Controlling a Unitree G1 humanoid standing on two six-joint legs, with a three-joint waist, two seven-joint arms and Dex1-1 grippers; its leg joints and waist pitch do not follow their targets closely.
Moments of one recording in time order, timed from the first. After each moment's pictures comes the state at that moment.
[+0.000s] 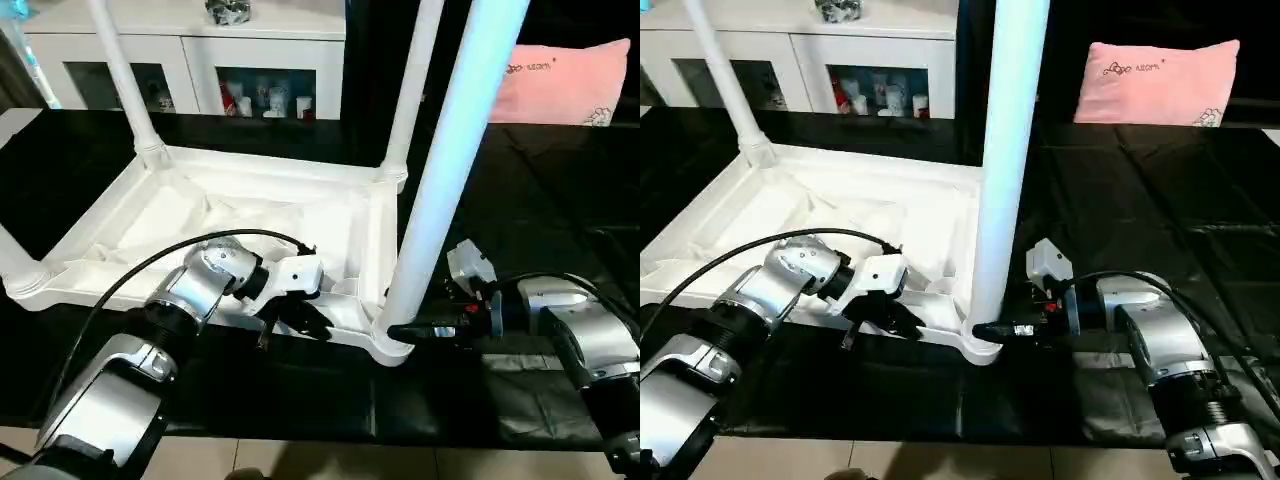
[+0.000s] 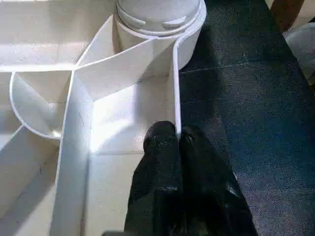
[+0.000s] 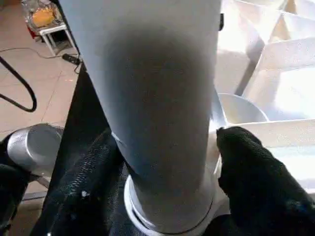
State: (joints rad) left arm -0.75 0.33 -0.42 0.76 0.09 -0.09 -1.47; right arm -0.40 -0.53 0.16 0.33 0.27 0.24 1.40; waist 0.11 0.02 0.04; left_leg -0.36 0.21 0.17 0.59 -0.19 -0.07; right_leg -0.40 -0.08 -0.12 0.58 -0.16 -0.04
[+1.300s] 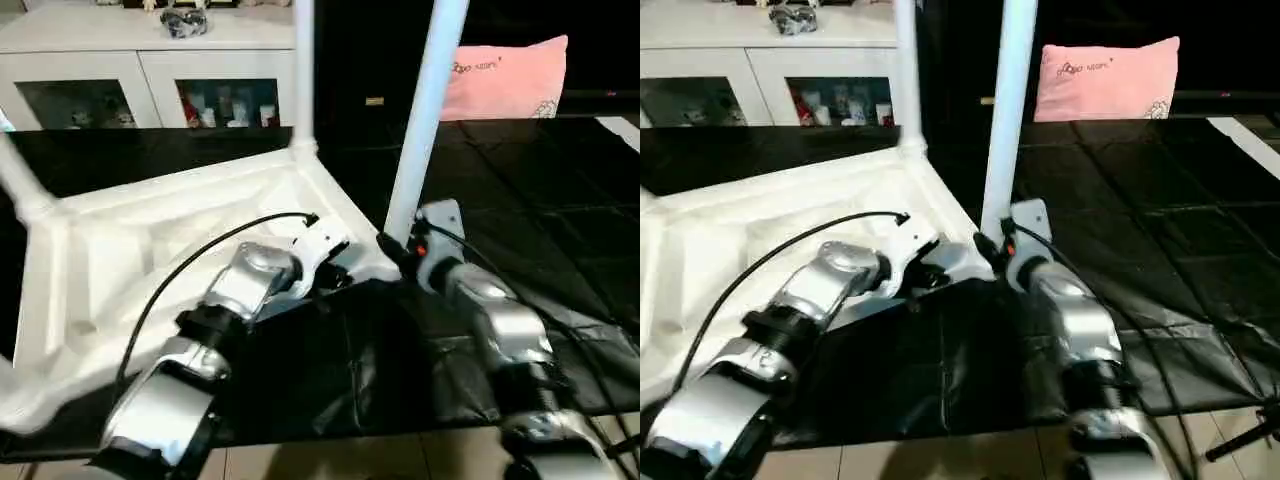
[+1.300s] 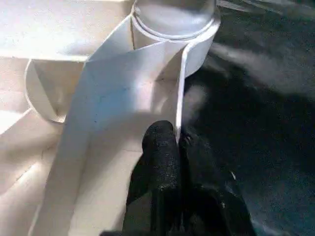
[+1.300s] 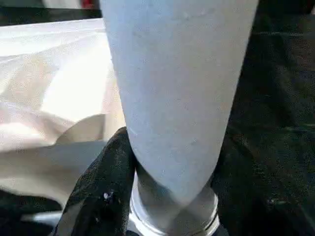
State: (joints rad) left arm -0.79 0.07 -0.24 0.77 0.13 0.42 -0.77; right arm -0.52 -0.08 -0.04 0.43 0.08 0.39 0.31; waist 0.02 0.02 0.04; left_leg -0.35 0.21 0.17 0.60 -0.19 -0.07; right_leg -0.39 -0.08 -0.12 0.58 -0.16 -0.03
